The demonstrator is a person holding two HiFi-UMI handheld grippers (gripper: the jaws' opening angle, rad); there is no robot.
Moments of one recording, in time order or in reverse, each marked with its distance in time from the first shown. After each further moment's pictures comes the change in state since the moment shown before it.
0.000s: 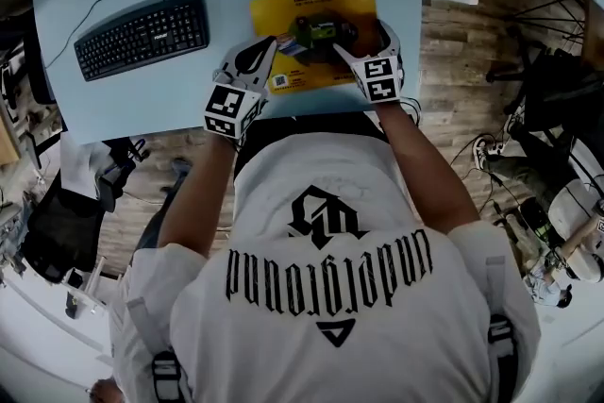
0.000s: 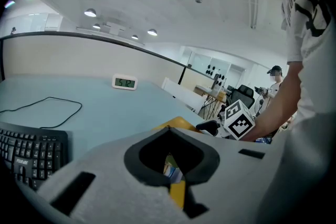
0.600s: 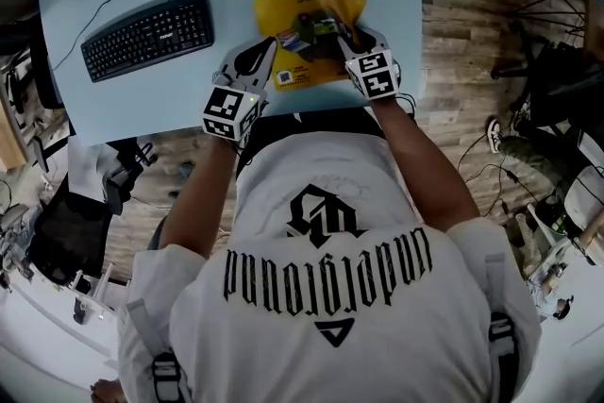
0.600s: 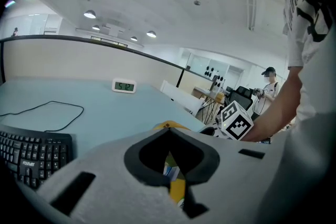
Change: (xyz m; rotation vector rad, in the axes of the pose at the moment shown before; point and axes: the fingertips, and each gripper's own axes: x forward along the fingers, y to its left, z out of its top) left arm -0.018 -0.008 0.008 0.005 -0.010 -0.006; right arm -0.004 0.031 0.000 0.011 0.052 0.079
